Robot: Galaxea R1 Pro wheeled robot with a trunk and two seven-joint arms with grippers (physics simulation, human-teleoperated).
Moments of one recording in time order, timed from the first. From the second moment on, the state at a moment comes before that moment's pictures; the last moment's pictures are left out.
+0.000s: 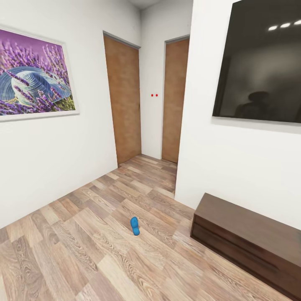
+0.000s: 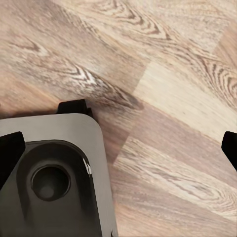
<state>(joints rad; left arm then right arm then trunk) -0.27 0.01 0.00 -0.24 0.00 0.08 0.04 -0.06 -0.10 -0.12 -0.13 0.00 -0.08 -0.02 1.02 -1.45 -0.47</state>
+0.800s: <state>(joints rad) -0.27 0.01 0.00 -0.24 0.00 0.08 0.04 -0.06 -0.10 -0.12 -0.13 0.00 -0.08 -0.02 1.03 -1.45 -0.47</state>
